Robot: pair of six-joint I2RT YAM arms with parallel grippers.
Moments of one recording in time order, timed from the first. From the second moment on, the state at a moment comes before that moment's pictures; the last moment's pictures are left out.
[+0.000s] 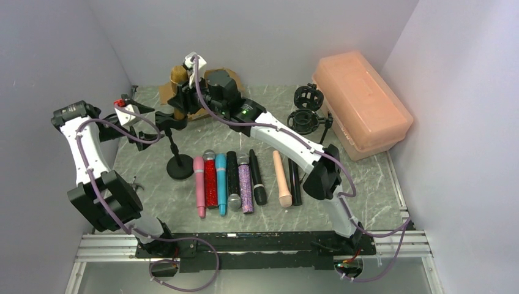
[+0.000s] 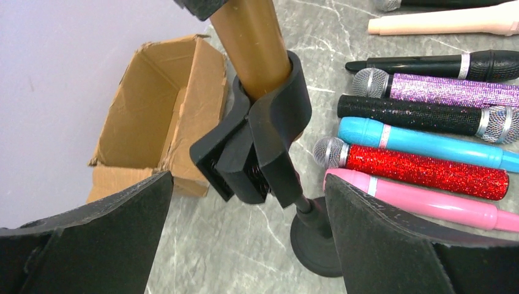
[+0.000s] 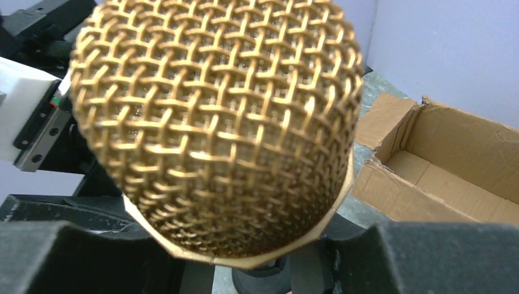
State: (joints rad) left arm 0.57 1.52 1.55 -1.55 1.32 1.89; right arm 0.95 2.17 2.28 -0.15 -0.16 0.22
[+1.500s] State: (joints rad) left arm 0.51 1.59 1.55 -1.58 1.43 1.77; right arm 0.97 2.17 2.24 -0.09 -0.20 0.19
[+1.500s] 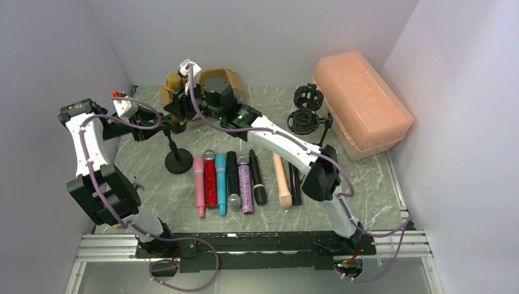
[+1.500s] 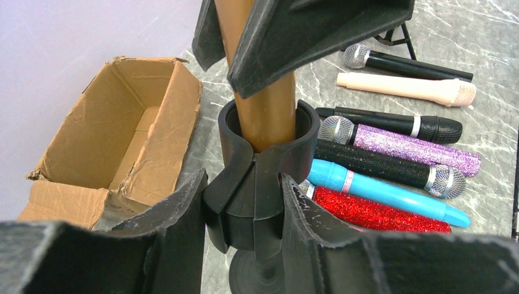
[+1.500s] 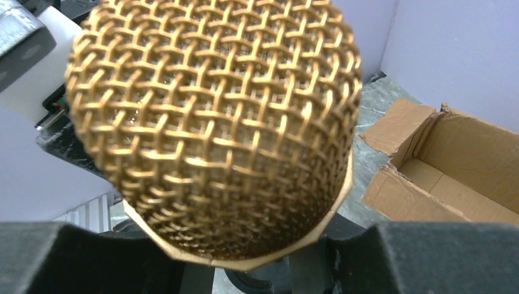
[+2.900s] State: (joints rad) left arm 0.56 1.61 1.55 -1.55 1.41 1.67; right arm 0.95 2.13 2.15 0.07 -0.22 0.25
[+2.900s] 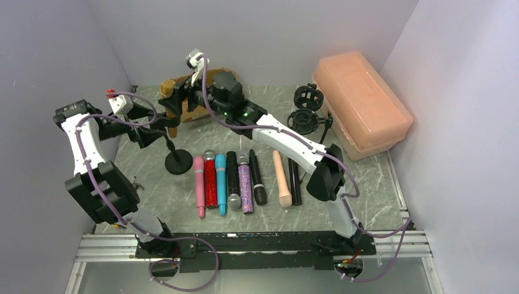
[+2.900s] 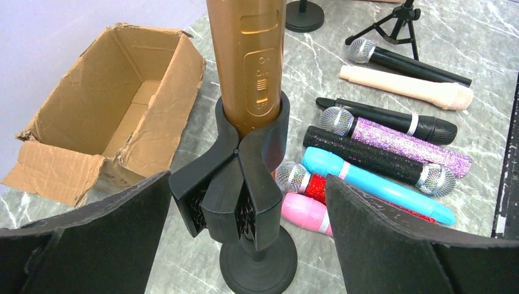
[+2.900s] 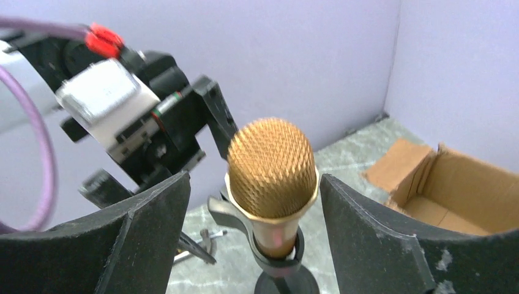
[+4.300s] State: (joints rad) left arm 0.57 1.57 1.57 -1.55 1.38 1.72; right arm 0.93 2.20 2.30 0.00 -0.25 0.28
